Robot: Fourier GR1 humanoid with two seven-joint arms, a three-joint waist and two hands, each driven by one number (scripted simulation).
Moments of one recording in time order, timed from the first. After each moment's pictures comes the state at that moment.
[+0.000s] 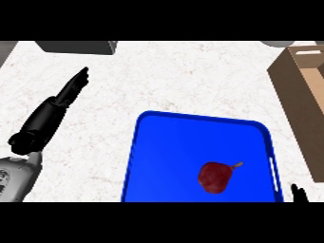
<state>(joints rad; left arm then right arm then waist) -0.25 0.42 -0.18 -1.54 0.05 -0.06 -0.06 0.57 -0.20 0.60 -2.28 1.16 -0.19 1.11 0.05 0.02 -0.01</state>
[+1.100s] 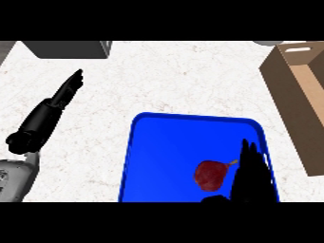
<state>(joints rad) -0.24 0.40 -0.13 -1.50 0.02 -0.09 -0.10 0.12 -0.01 0.55 -1.92 1.19 0.01 1.22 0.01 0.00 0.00</state>
